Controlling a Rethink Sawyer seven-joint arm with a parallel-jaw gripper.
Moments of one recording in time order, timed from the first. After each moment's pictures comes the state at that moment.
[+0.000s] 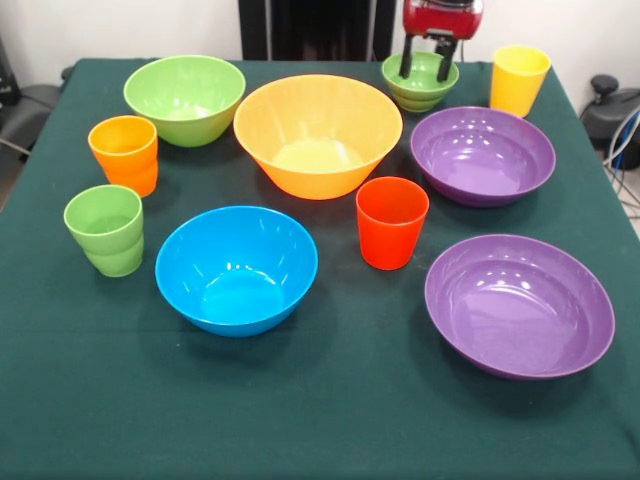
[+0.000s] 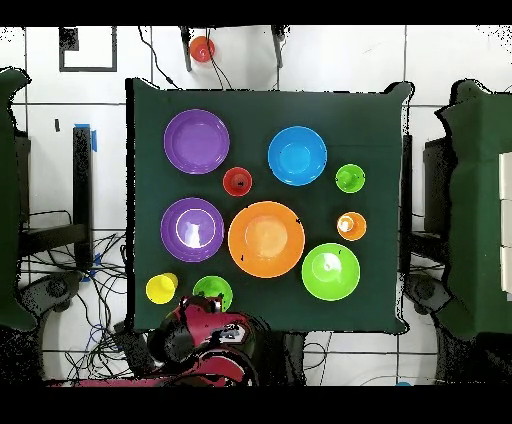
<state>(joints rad) 0.12 -0.47 -0.12 2.21 -0.06 -0.20 1.92</state>
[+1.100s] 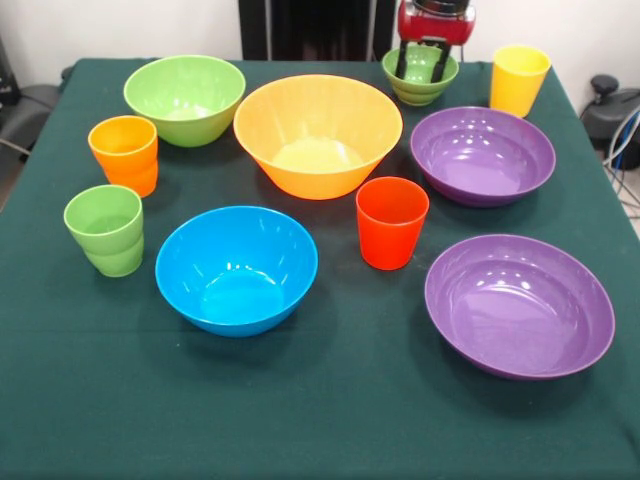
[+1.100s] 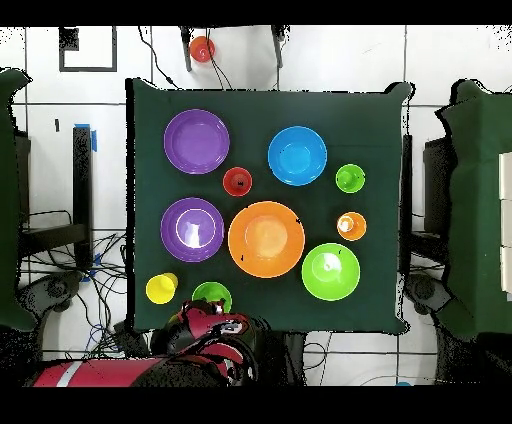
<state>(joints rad) 0.12 -0.42 -0.12 2.20 -0.09 -0.21 1.92</state>
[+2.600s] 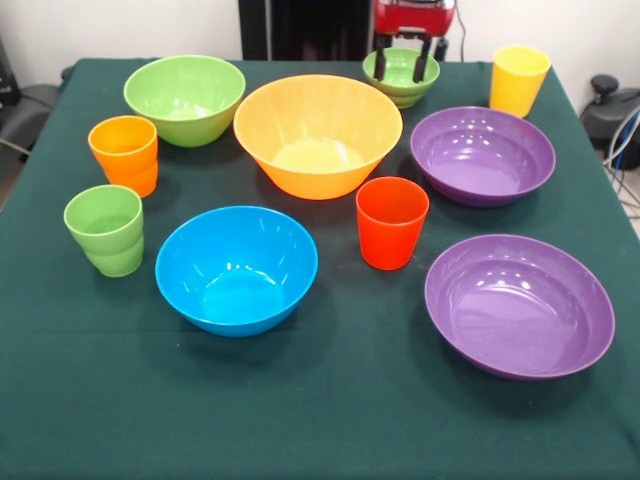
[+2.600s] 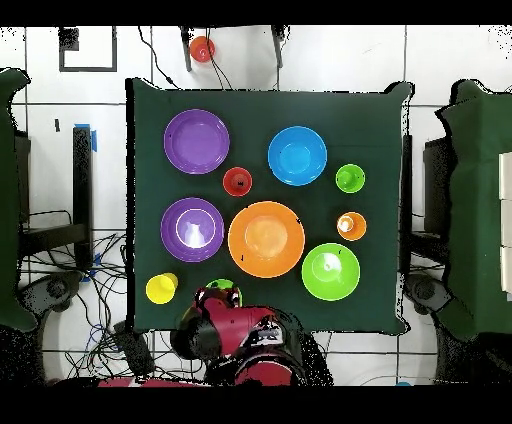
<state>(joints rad) -0.04 -0.55 -0.10 2.20 -0.23 -0.20 1.92</state>
